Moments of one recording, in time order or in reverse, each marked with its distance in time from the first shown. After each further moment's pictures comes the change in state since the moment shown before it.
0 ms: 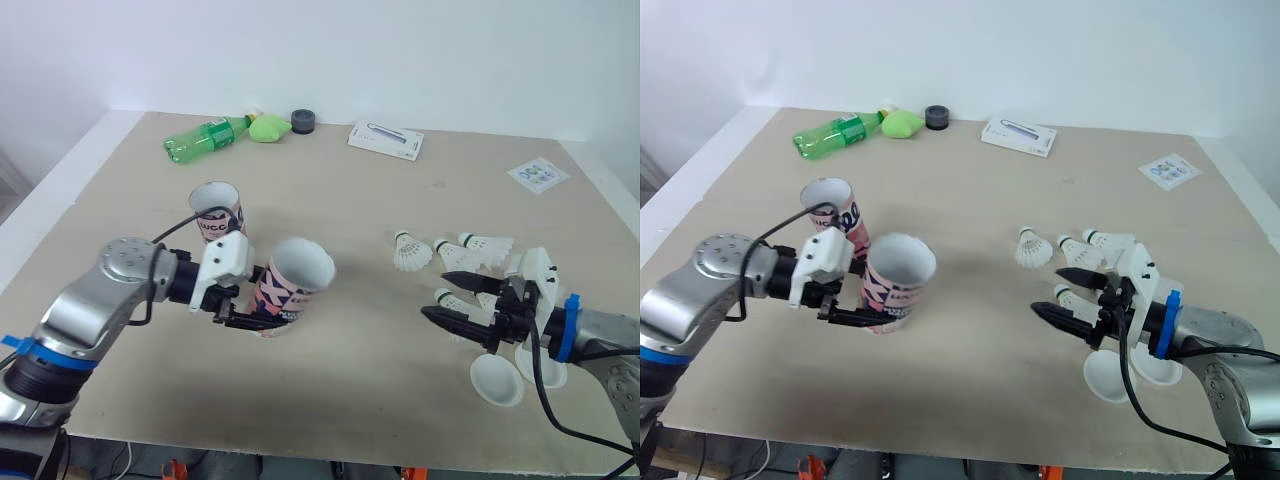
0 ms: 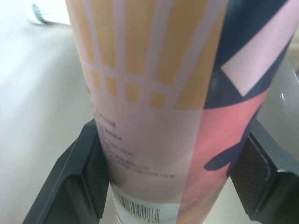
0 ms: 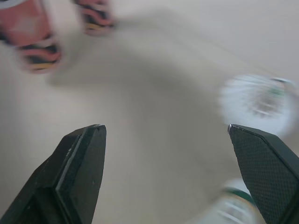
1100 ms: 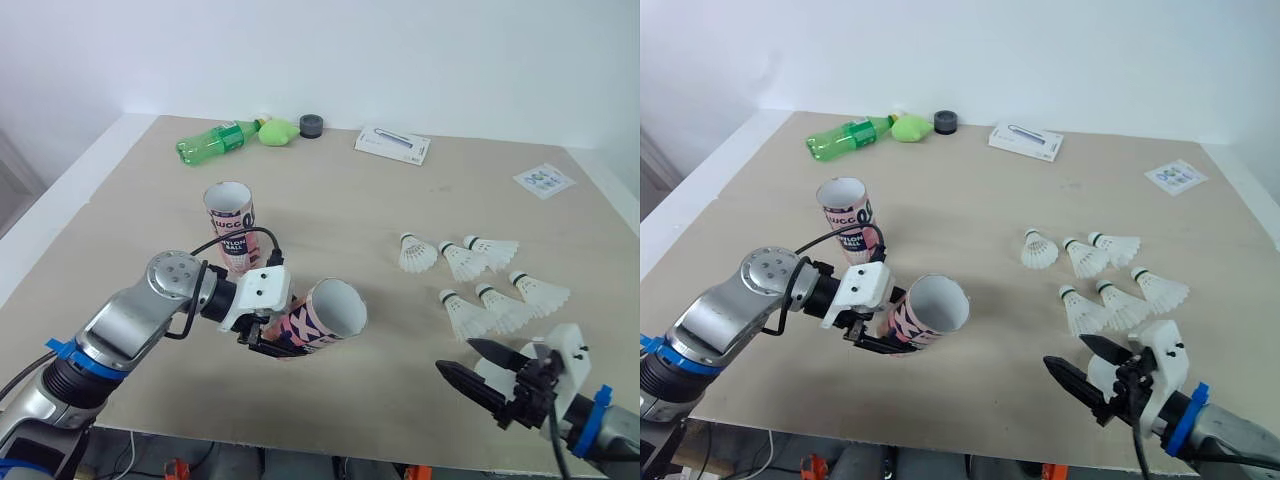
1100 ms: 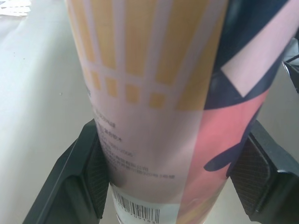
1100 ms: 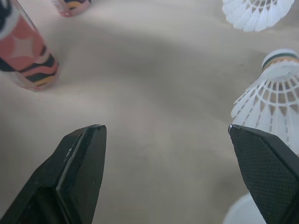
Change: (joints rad) left arm -0.023 -0.068 -0.109 -0.103 0.099 0.083 0.009; right arm 0.494 0.231 -0.178 -0.390 0.112 0.172 -0.298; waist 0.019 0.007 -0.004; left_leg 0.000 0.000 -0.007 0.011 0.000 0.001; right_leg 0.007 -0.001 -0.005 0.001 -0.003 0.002
